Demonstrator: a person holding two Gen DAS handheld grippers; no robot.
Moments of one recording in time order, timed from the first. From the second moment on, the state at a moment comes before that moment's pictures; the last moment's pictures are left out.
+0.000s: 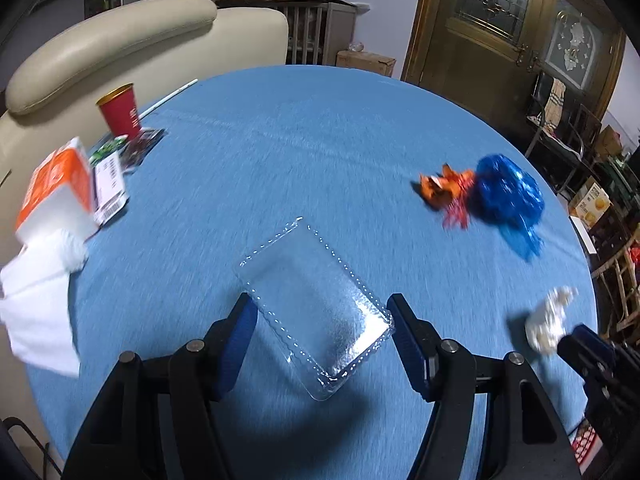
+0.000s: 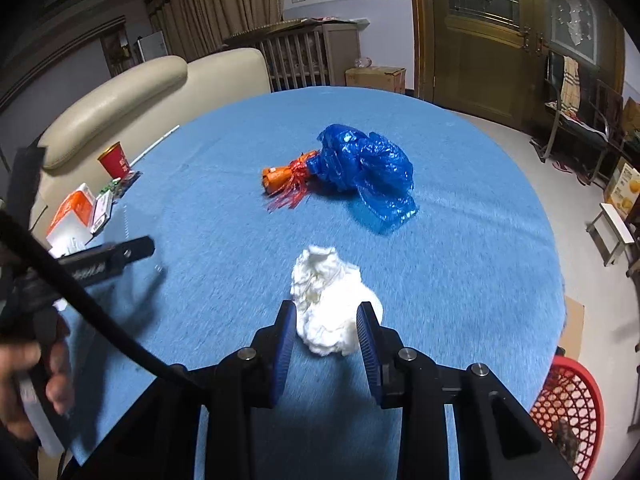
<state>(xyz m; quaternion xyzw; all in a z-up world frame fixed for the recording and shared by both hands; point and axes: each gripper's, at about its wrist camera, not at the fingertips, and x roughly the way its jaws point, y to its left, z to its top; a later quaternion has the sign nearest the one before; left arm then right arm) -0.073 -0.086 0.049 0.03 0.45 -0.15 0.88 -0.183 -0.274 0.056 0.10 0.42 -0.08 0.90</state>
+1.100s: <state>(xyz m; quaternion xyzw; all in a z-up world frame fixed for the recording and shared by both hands) -0.166 -0.105 0.066 0.05 0.43 -0.21 0.88 -0.231 -0.288 0.064 0.13 0.39 -0.11 0.90</state>
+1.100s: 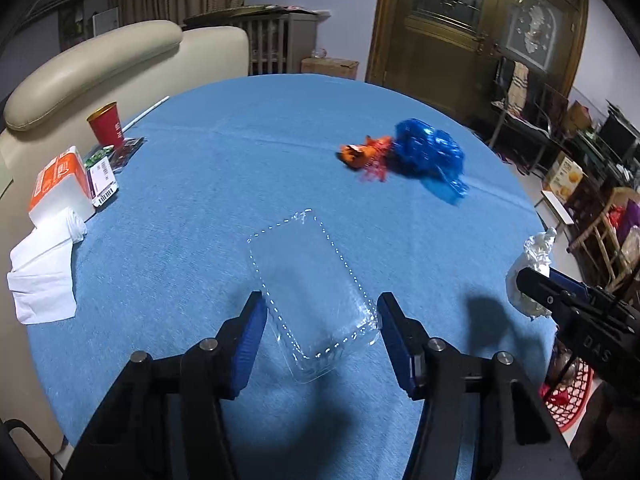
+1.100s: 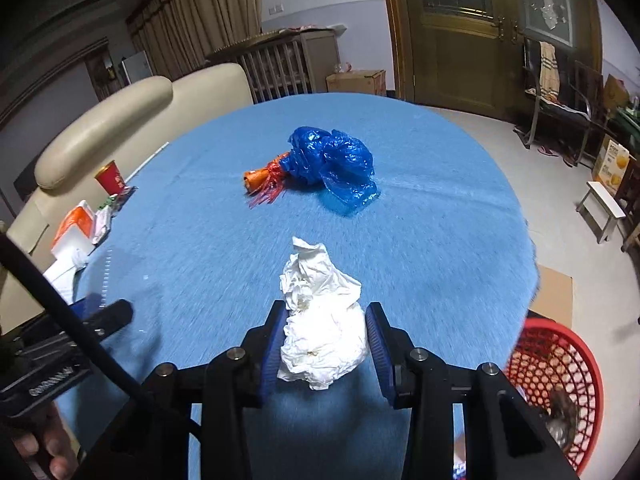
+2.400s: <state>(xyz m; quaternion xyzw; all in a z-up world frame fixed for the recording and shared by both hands) -0.243 -0.167 0.107 0.10 0.37 -0.33 0.86 -0.357 -0.335 0.083 0.18 0.34 -0.17 0.90</state>
